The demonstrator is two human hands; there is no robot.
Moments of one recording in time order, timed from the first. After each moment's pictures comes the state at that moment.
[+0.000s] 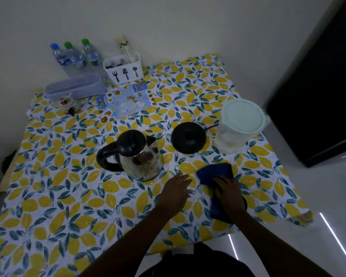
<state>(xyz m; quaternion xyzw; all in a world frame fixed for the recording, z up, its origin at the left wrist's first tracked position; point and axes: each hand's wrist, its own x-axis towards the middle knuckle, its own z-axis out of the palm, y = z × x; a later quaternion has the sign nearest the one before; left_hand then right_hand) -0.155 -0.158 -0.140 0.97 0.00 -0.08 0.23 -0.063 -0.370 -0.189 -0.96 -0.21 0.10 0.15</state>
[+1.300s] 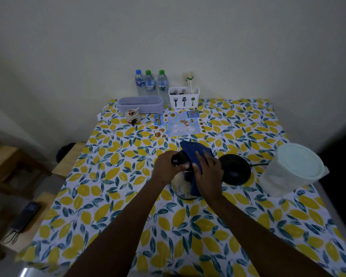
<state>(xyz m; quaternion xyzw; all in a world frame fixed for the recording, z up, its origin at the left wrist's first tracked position) -0.168 0.012 -0.015 0.88 0.25 0.10 0.39 -0.080 -0.131 -0.074 -0.90 -0.32 -0.07 0.27</state>
